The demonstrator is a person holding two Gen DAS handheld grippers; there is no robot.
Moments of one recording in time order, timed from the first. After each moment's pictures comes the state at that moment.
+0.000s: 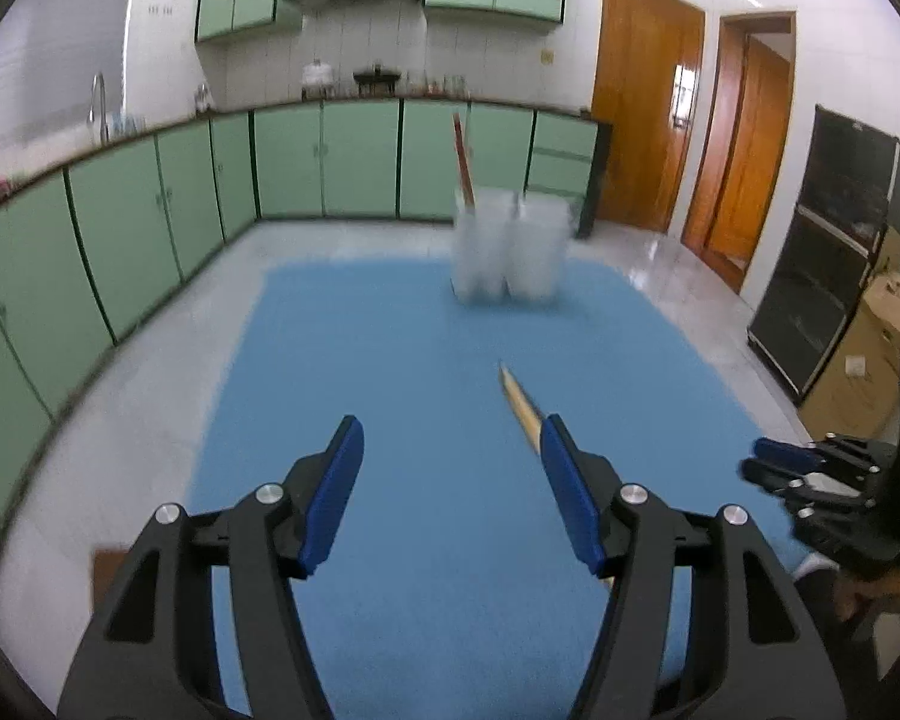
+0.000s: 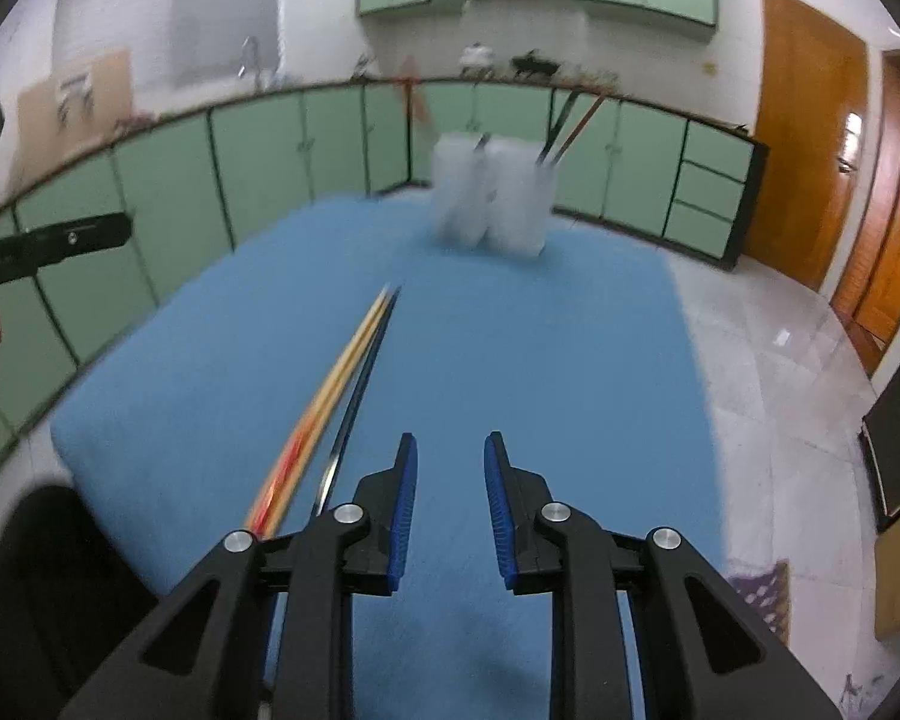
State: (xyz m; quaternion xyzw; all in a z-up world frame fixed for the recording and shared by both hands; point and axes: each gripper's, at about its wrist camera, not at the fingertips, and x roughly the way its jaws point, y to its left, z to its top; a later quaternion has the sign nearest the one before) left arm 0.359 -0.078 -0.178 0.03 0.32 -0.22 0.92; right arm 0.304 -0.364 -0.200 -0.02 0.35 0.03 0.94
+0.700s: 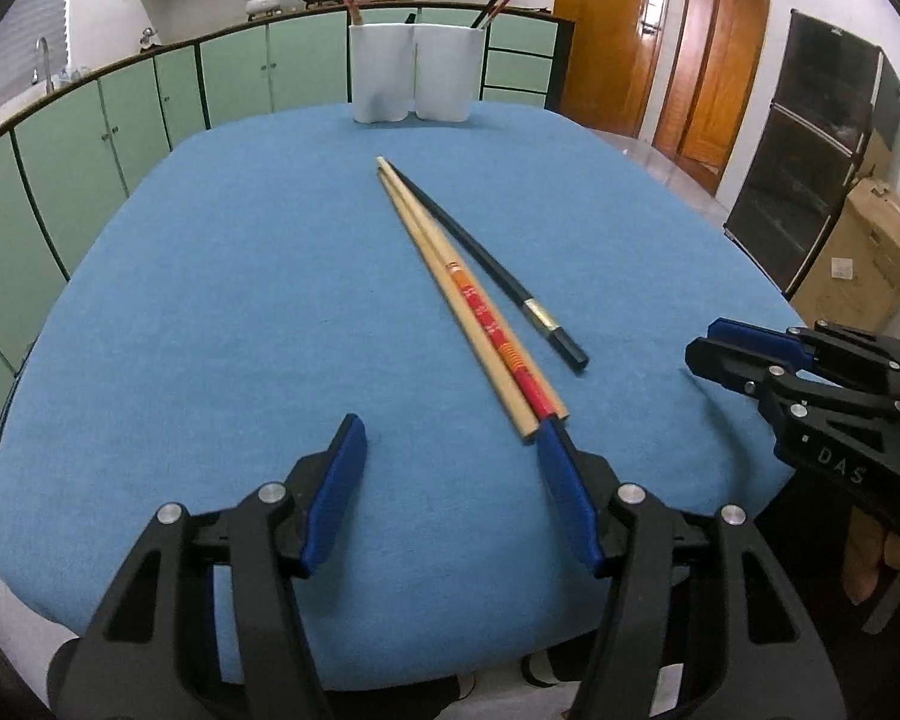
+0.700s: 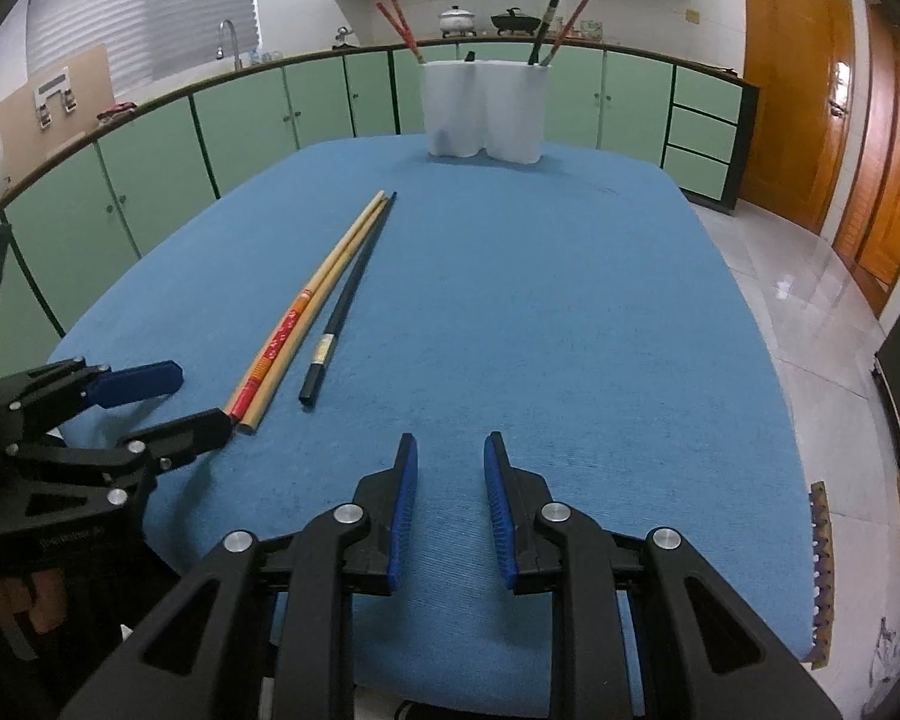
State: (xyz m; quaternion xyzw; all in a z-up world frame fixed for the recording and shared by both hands) left arm 0.320 -0.141 -0.289 0.08 0.40 -0.25 0.88; right arm 0.286 -0.370 -0.247 0.03 0.38 0.02 0.92
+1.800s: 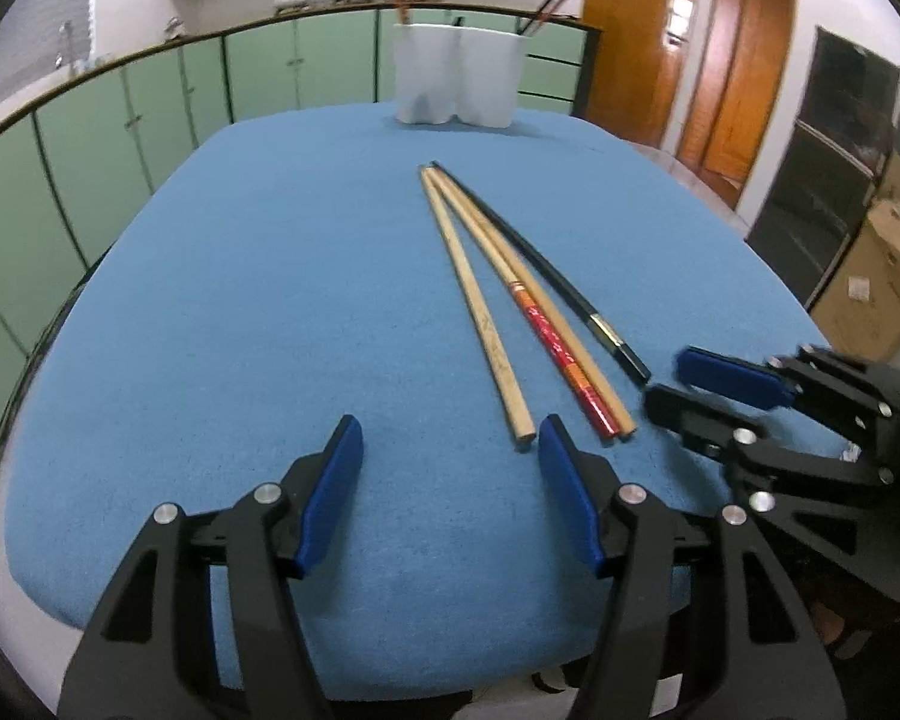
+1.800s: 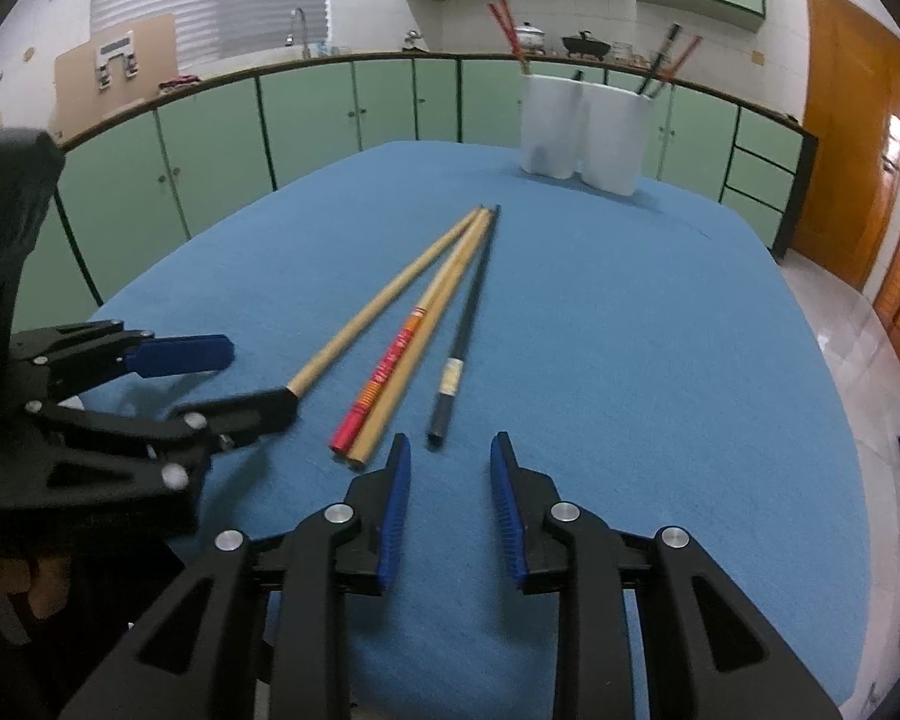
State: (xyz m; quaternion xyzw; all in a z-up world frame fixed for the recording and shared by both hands) left arm 0.334 -0.133 -0.289 0.07 0.40 -0.23 0.89; right arm 0.300 -0.318 -0.256 -0.02 0.36 0.08 0.93
